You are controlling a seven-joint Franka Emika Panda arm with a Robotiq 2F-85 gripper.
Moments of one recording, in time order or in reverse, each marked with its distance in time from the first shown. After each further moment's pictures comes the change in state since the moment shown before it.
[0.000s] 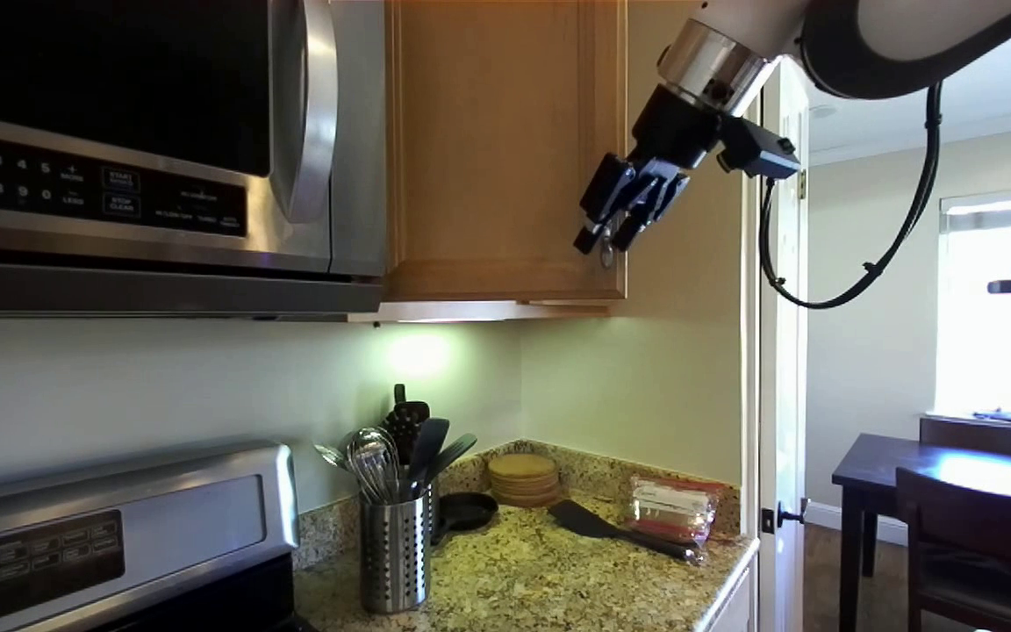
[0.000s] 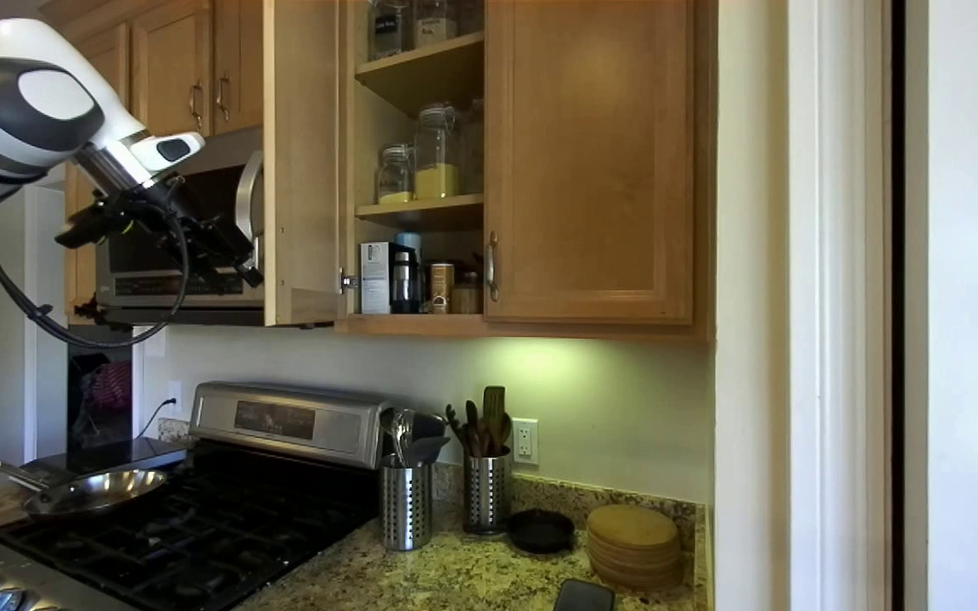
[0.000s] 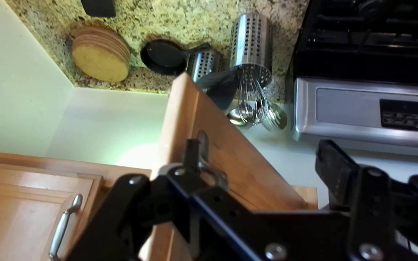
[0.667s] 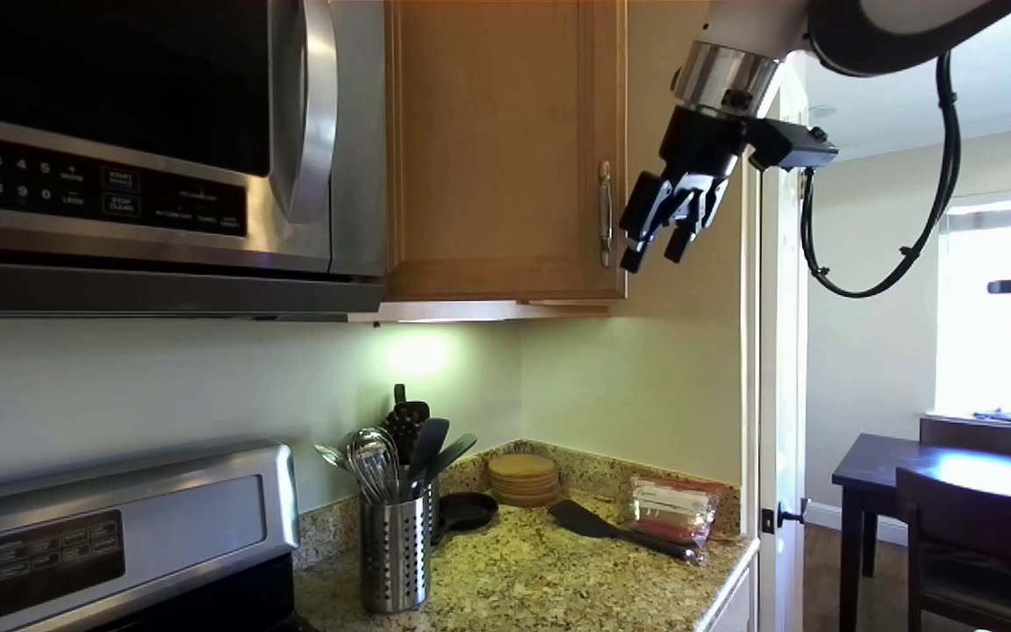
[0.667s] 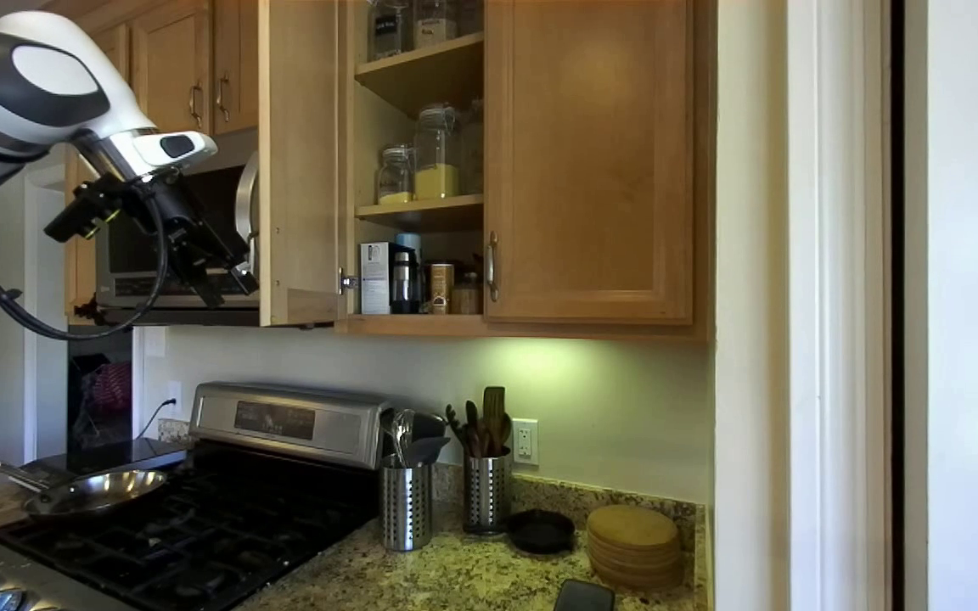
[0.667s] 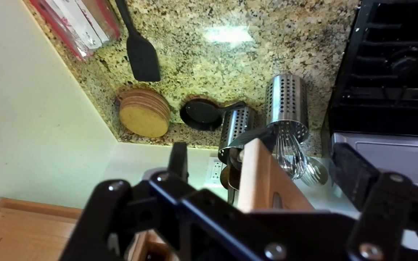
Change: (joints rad) arm -0.005 -0.016 -0.037 0.035 -0.016 -0.260 -0.001
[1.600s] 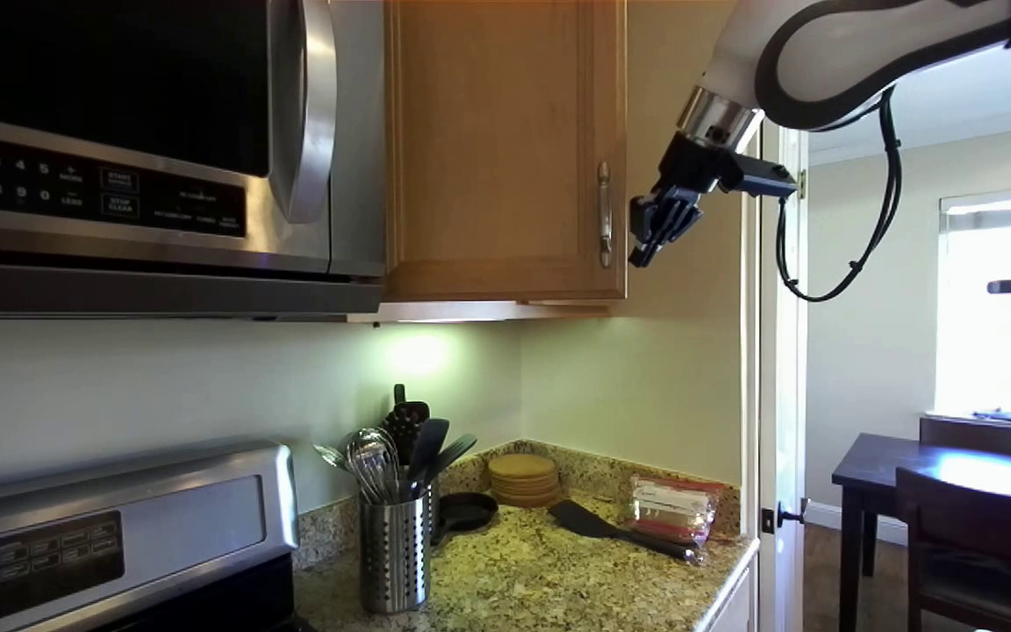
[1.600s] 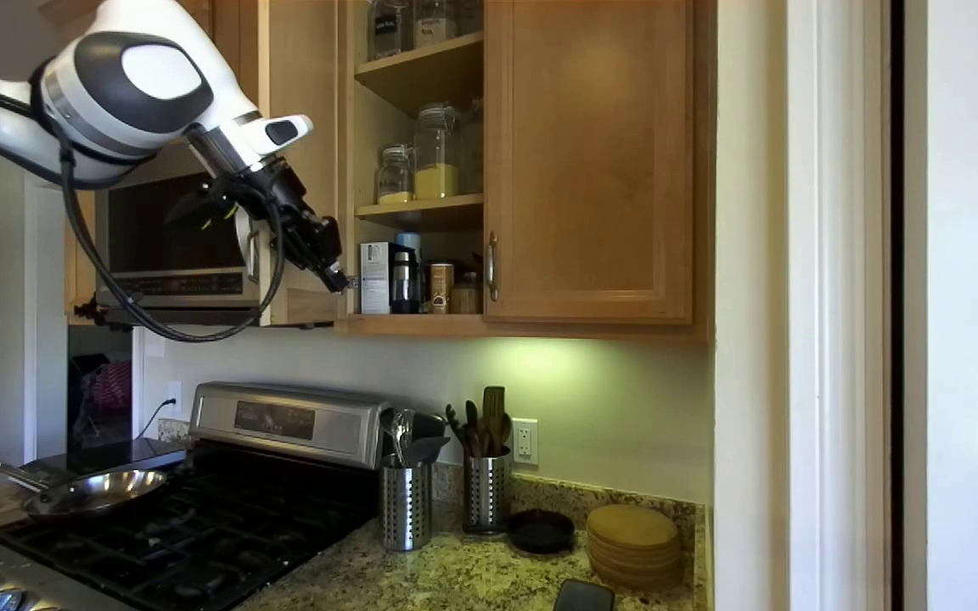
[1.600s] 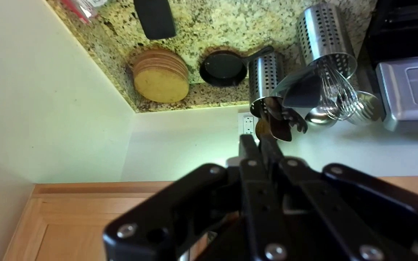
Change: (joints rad) arm -0.053 0.092 -0.217 0.001 -0.016 0.259 -0.095
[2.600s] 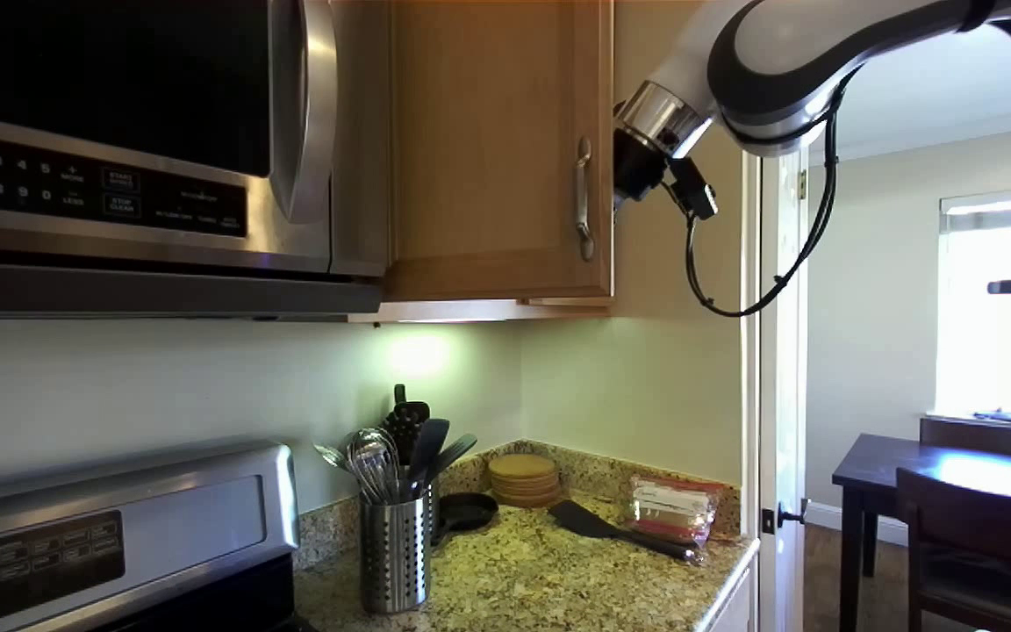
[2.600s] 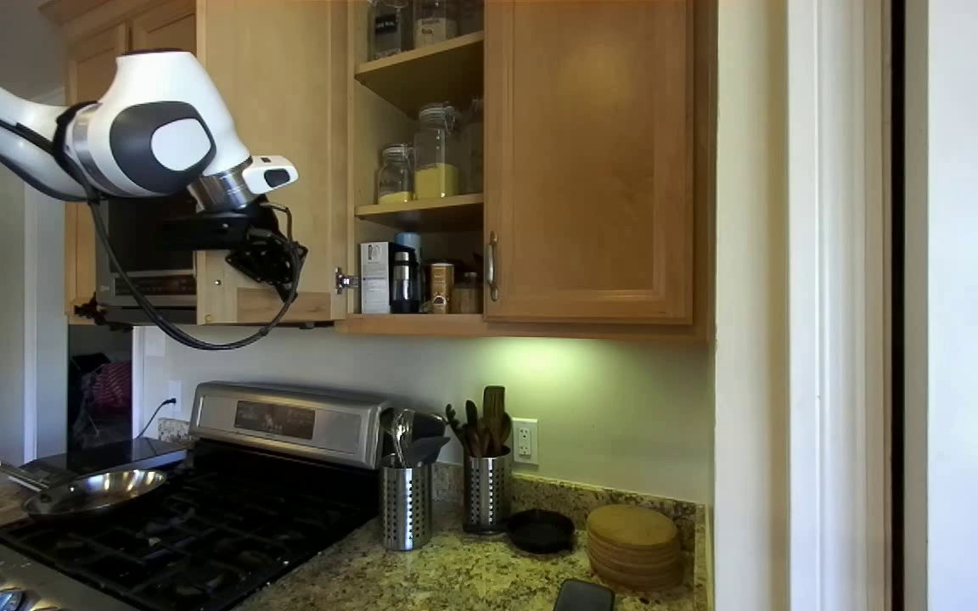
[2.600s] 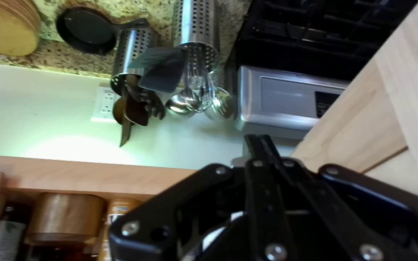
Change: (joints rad) arm 0.233 0.145 -0.020 0.040 0.250 0.174 -0.332
